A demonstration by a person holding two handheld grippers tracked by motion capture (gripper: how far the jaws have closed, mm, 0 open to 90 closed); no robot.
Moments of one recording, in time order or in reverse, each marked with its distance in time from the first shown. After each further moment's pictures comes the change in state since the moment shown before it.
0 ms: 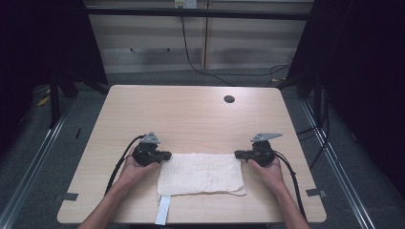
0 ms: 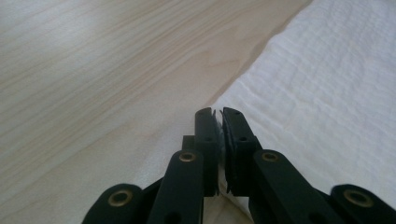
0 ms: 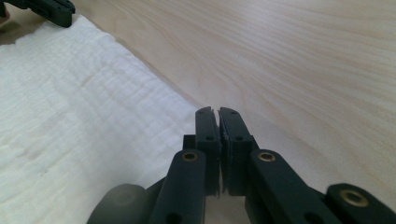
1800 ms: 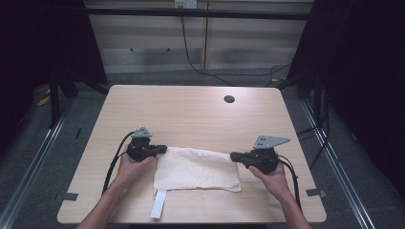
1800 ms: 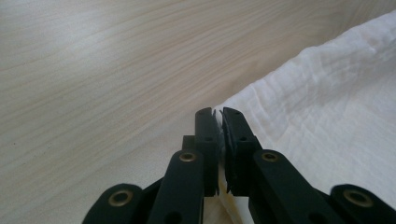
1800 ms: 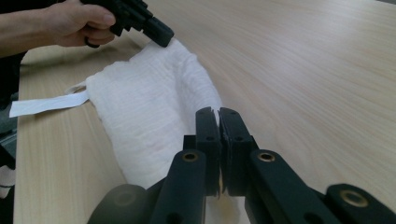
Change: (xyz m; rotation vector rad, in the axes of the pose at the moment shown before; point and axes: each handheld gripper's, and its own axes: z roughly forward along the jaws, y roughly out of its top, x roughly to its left) left arm 0.012 0.002 -0.013 -0.095 0.031 -0.092; right arm 0.057 0.019 -0.045 -0.133 0.105 -0.179
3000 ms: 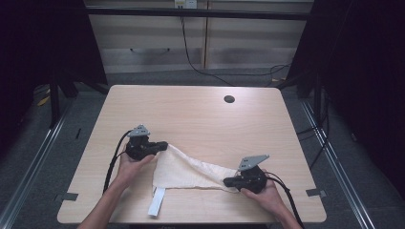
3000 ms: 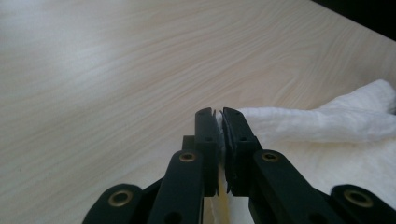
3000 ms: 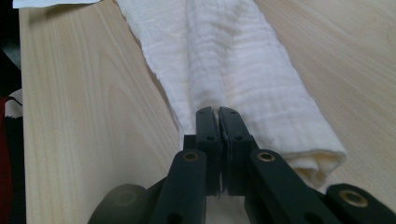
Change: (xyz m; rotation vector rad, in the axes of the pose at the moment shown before) left arm -0.010 0.011 -0.014 -0.098 -0.015 0.005; right arm 0.026 -0.046 0.033 0.252 0.093 -0.018
